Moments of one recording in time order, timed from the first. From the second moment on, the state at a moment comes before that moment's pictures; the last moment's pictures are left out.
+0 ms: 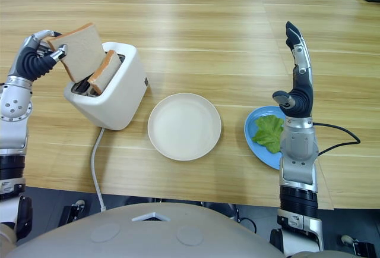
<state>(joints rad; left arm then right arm) -0.20 0.67 0.25 0.09 0.27 -0.18 -0.07 0.05 -0.28 -0.27 -0.09 -0.13 -0.76 -0.02</state>
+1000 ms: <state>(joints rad) -0.34 0.63 0.09 -0.14 0.47 -0.44 0.05 -0.01 -0.28 -0.25 -0.05 -0.14 -0.78 -0.04</state>
